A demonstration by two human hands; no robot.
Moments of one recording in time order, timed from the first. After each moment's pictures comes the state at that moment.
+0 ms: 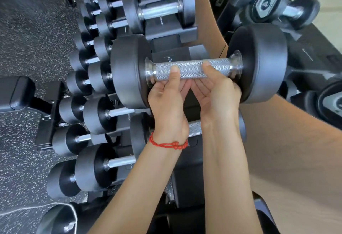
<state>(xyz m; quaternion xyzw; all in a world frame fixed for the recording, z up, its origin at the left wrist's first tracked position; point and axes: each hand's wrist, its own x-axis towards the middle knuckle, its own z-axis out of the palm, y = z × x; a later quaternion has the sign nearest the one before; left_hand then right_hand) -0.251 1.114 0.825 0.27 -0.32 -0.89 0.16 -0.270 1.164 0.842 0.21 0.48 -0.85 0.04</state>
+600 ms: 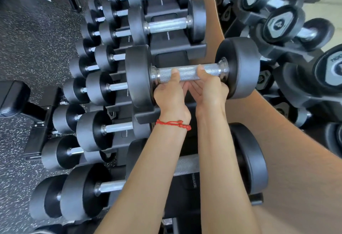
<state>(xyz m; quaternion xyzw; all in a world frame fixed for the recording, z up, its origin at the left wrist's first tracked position) -0.356 1.082 0.792 0.36 -0.27 -0.88 0.15 -0.369 1.129 0.796 0.22 0.49 -0.84 0.05</state>
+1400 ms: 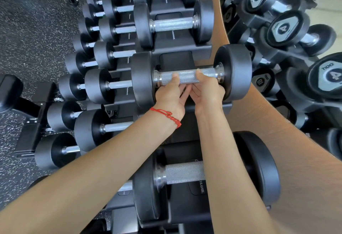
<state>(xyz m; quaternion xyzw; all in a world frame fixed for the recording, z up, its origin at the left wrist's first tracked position) -0.369 1.053 0.770 0.35 -0.24 -0.90 0.05 -0.388 1.109 0.774 0.25 0.53 -0.81 0.07</state>
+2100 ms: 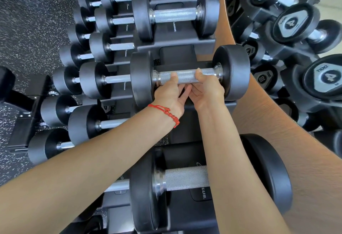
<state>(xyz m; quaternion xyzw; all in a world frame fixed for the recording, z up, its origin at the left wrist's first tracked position) -0.382 1.047 0.748 0.40 -0.23 -0.89 0.02 -0.406 1.108 0.755 0.30 0.52 -0.79 0.12</state>
